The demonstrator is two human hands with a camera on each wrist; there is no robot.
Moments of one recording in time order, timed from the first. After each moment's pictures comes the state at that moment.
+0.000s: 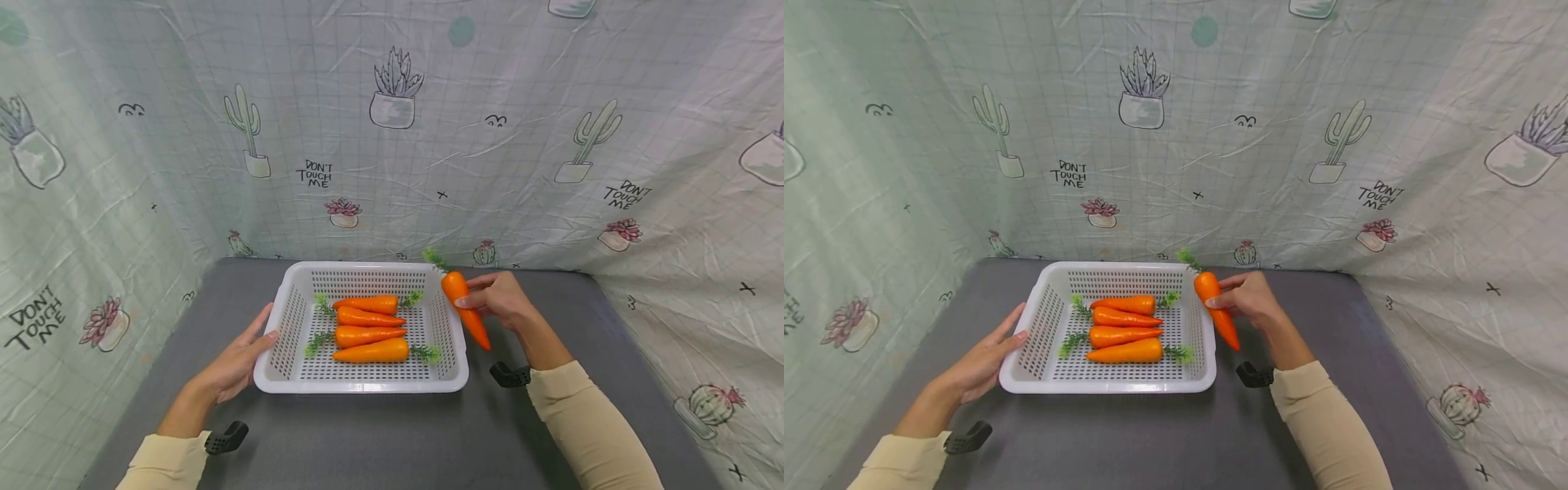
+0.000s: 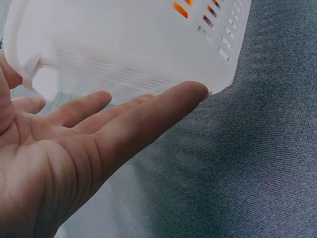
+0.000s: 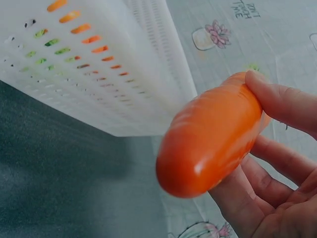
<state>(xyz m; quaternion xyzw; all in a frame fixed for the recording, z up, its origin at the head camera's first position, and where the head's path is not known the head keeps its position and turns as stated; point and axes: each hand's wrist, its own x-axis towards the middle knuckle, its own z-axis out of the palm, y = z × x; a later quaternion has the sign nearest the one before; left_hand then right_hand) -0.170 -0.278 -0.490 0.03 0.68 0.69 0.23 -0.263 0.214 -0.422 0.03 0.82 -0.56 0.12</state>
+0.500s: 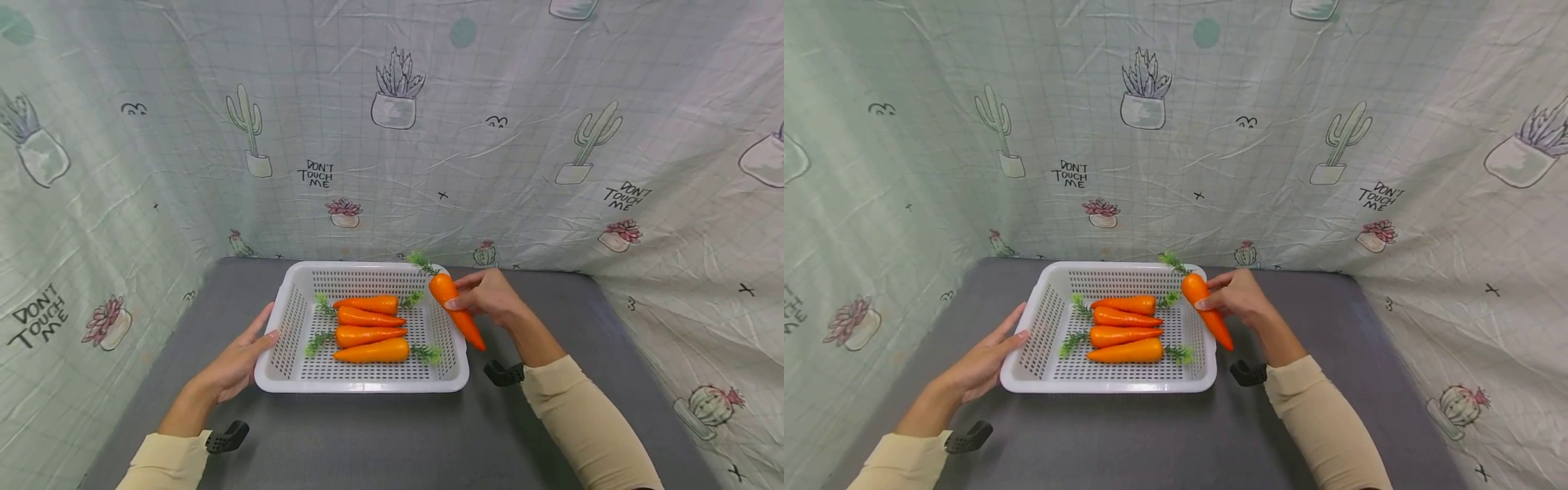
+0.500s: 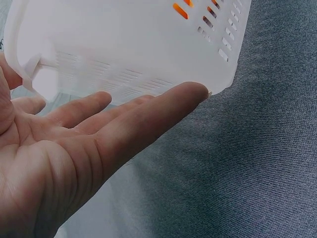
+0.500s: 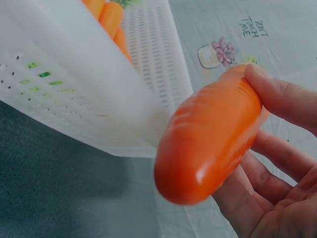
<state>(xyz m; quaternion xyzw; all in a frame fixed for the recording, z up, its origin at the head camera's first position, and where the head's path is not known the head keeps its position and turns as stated) -0.169 -0.276 -0.489 0.03 0.69 0.69 0.23 -0.259 0.195 -0.411 -0.01 0.83 -0.55 0.15</state>
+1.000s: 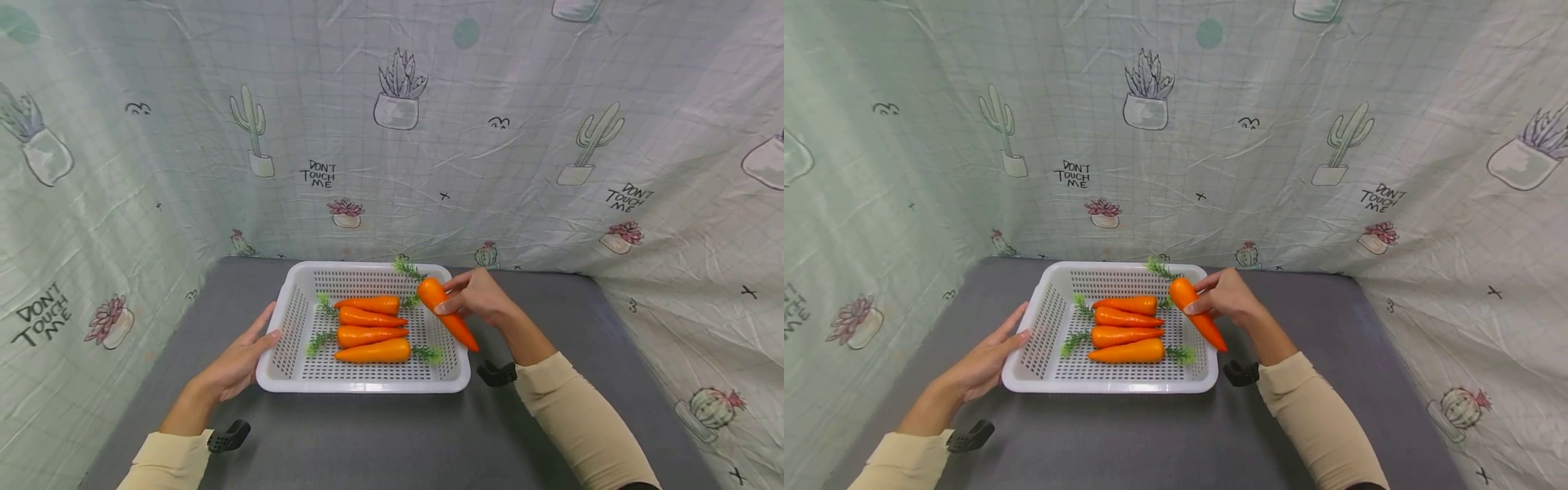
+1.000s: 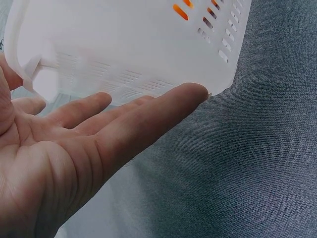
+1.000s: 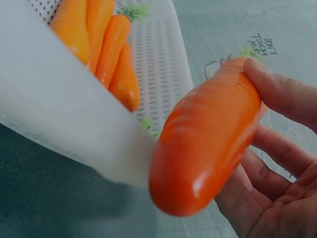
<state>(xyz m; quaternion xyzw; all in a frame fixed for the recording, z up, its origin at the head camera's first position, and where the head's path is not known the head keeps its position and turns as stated) -0.169 -0.277 -0.490 0.03 0.69 0.69 0.22 -0.261 0.176 -0.410 -0.04 0.83 -0.52 0.16</state>
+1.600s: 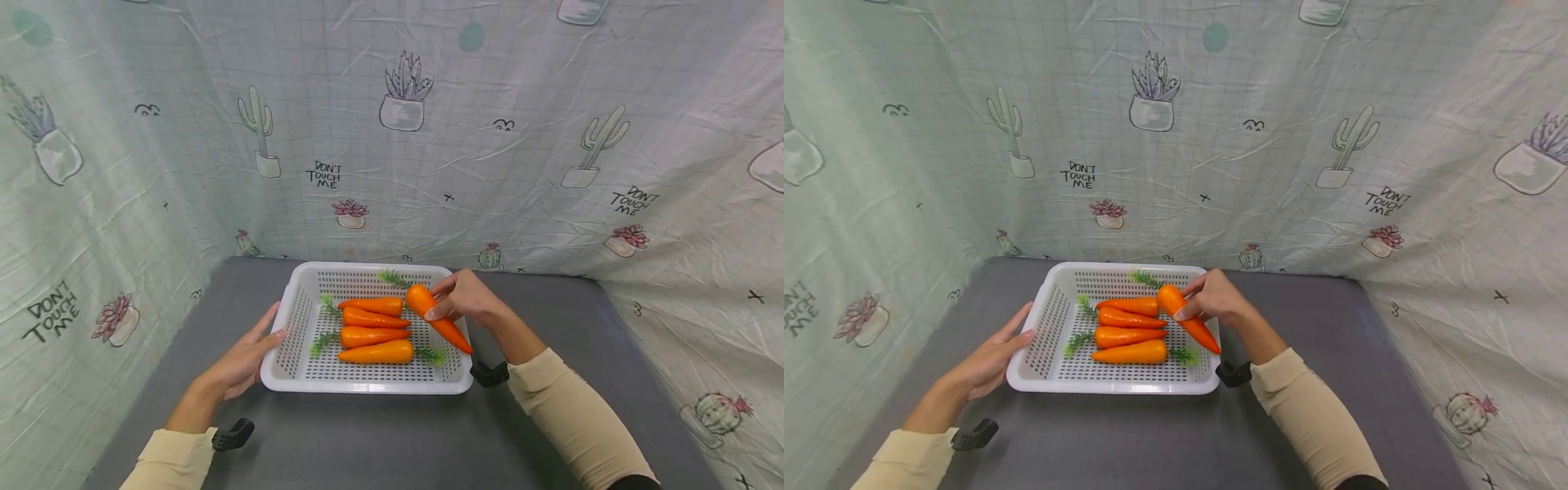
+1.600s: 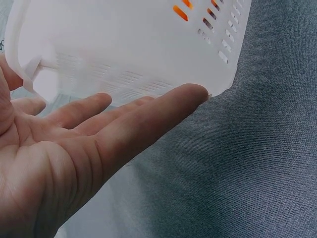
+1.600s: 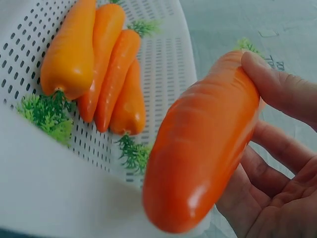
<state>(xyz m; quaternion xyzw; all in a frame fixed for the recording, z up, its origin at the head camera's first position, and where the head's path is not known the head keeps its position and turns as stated) -0.168 -0.275 -0.491 0.01 0.70 0.68 0.21 -0.261 0.149 -0.404 -0.07 0.83 -0.51 0.20</state>
